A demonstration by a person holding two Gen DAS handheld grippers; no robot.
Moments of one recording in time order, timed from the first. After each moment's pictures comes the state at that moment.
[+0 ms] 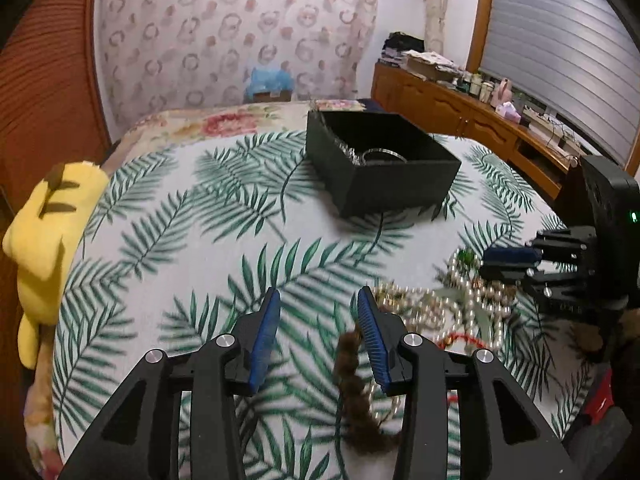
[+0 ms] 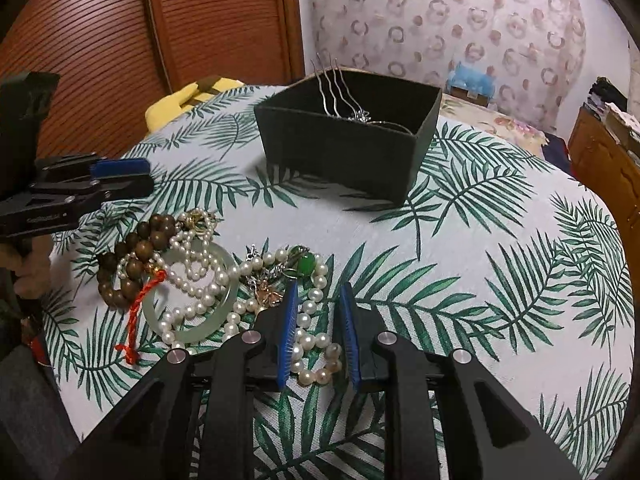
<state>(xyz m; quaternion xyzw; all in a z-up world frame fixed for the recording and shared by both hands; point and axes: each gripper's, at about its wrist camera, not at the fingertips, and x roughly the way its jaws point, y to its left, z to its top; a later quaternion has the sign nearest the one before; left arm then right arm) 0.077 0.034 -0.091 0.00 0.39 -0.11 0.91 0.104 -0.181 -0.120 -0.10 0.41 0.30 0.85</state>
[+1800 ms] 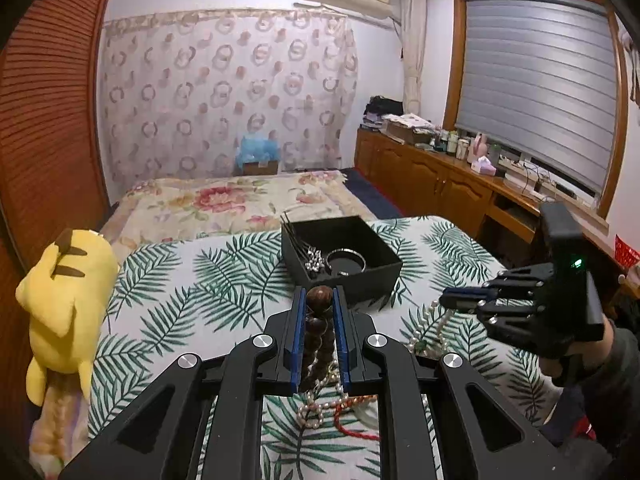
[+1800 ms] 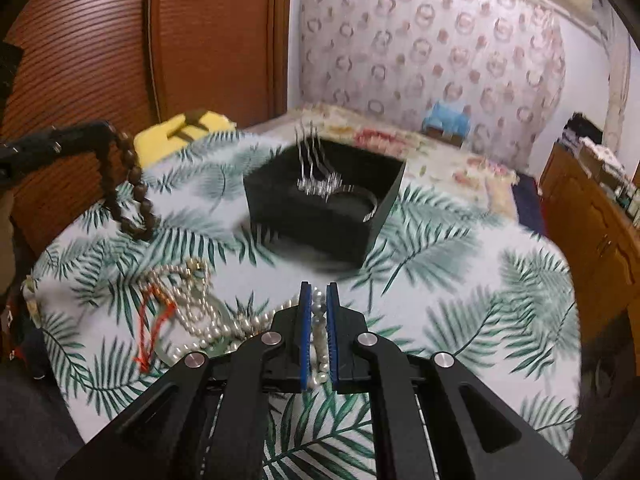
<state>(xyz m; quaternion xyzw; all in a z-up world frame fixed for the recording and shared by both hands) 0.045 0.017 -0.004 -0.01 0.27 -0.14 0.95 0.098 -0.192 -0.063 -0.13 0.34 0.27 0.89</state>
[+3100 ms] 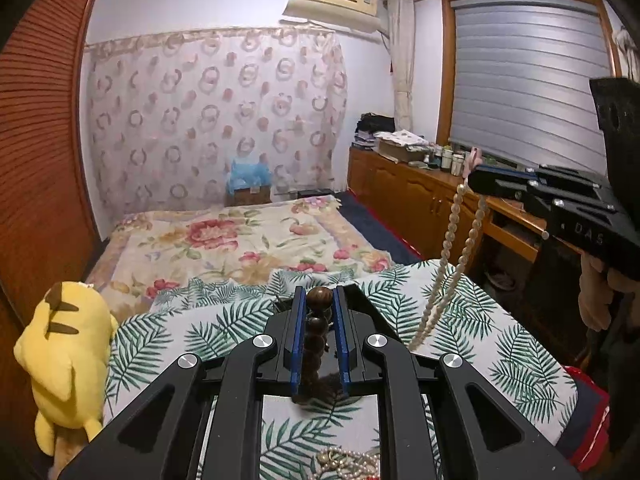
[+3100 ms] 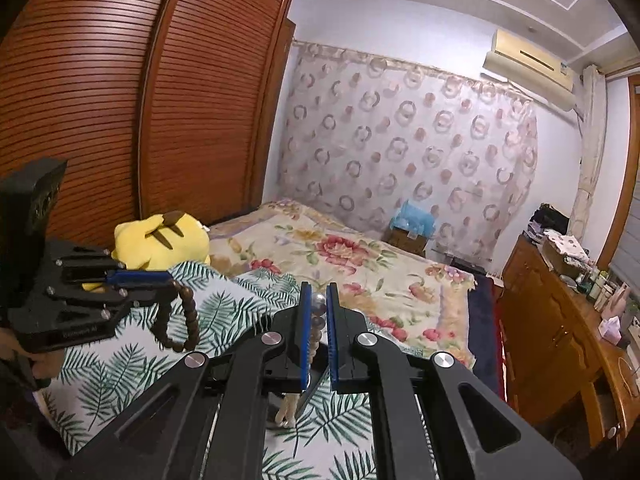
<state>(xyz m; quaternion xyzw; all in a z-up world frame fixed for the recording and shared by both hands) 0.114 -0.003 0.051 0.01 0.24 -0.15 0.96 0.130 -0.182 0.107 -0.15 0.19 0.24 0.94</state>
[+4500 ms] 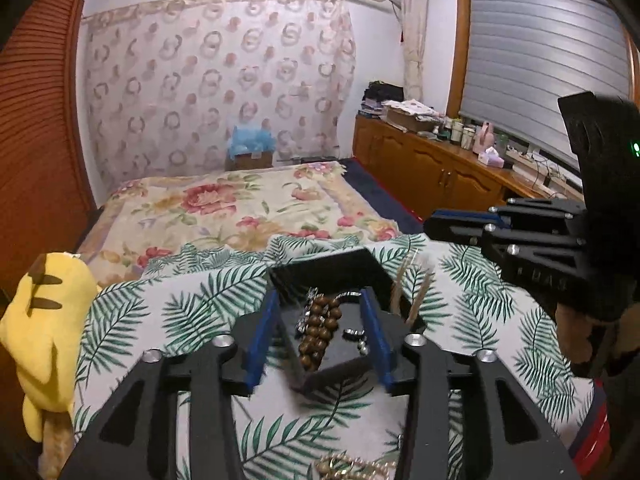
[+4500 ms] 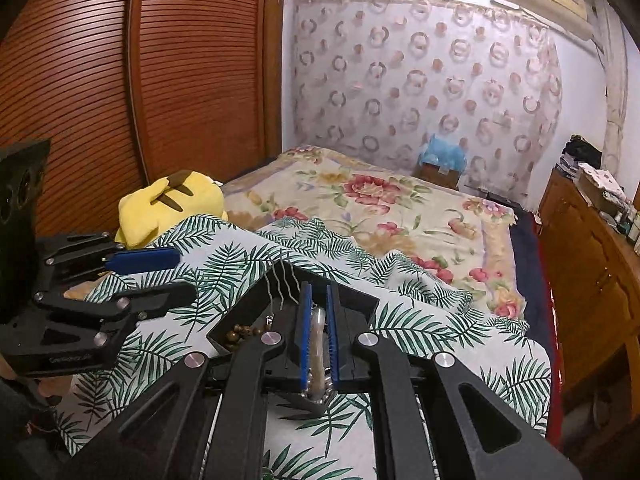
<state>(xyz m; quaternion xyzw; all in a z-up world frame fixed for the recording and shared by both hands) 0.154 -0.011 0.001 0.01 0.30 -0.14 0.94 0.190 -0.158 0.013 -0.10 0.30 0.27 0.91</state>
